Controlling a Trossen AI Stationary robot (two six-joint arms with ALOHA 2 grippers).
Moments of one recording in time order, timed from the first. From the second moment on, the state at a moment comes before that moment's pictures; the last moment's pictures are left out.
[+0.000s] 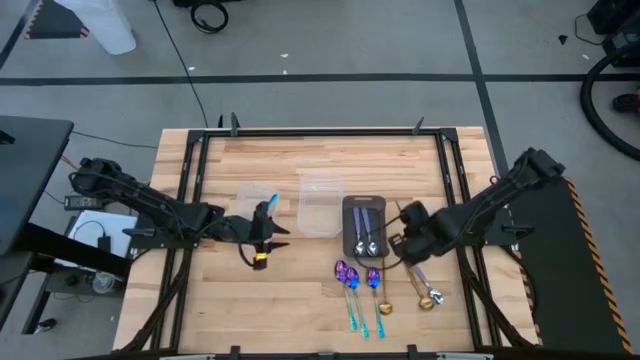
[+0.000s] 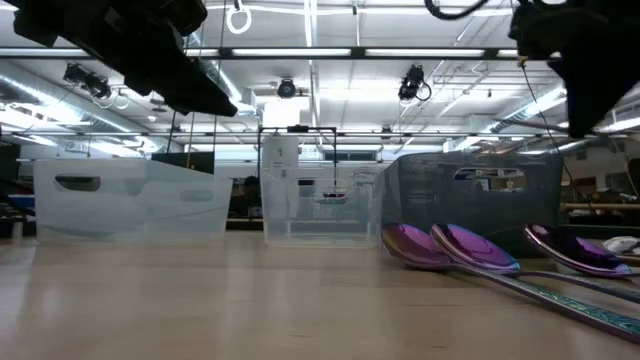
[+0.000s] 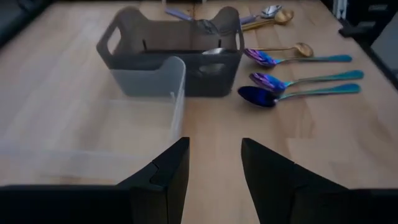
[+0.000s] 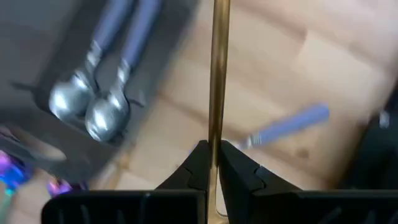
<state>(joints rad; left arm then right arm) -0.31 1.19 0.53 0.16 -0.31 -0.17 0.50 1.35 1.01 -1.25 0.35 1.63</state>
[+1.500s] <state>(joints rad) -0.26 1.19 0.53 0.44 -0.39 -0.22 0.06 1.42 0.97 0.02 0.27 0.36</state>
